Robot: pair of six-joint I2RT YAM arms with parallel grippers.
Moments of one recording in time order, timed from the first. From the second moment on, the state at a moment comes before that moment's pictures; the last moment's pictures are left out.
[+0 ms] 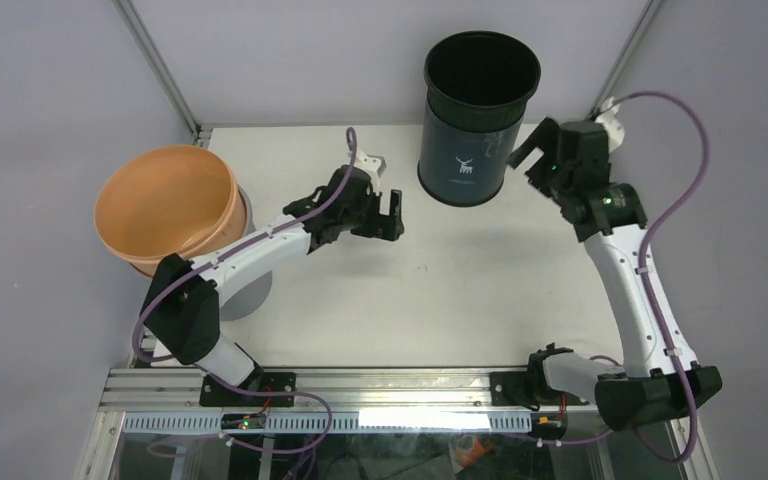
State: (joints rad) left arm -0.73 1.56 1.17 -0.30 0.00 -0.41; right arm 0.24 1.16 1.32 -0.78 0.29 0.71
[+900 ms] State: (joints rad) left arm -0.70 1.39 1.16 -0.29 -0.02 -0.44; right arm 0.01 1.90 2.20 -0.81 0.05 0.77
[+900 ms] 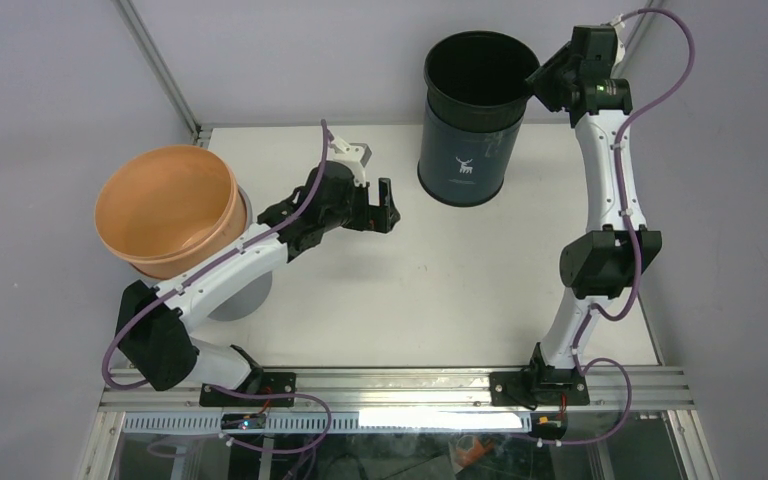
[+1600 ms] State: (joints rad) left arm -0.68 1.40 1.53 -0.36 -0.02 -0.40; right arm 0.00 1.87 2.25 -0.84 -0.02 0.77
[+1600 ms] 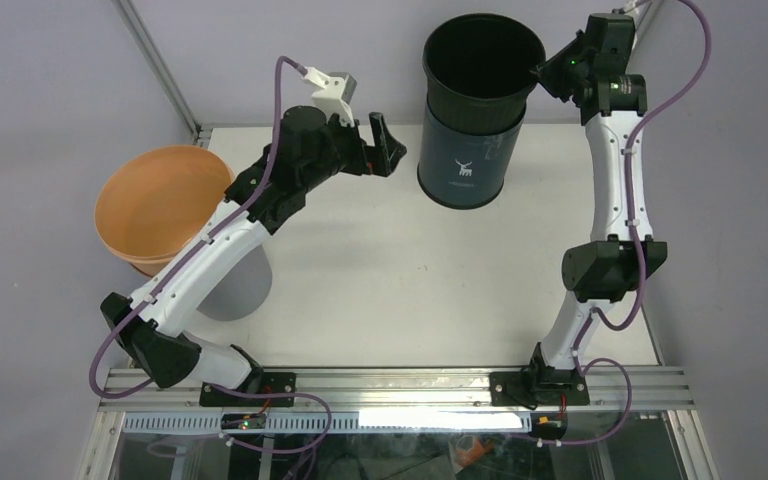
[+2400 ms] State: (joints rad) left arm -0.56 1.44 1.62 -0.42 0.02 -0.38; right arm 0.00 1.60 2.35 -0.72 -0.12 0.79
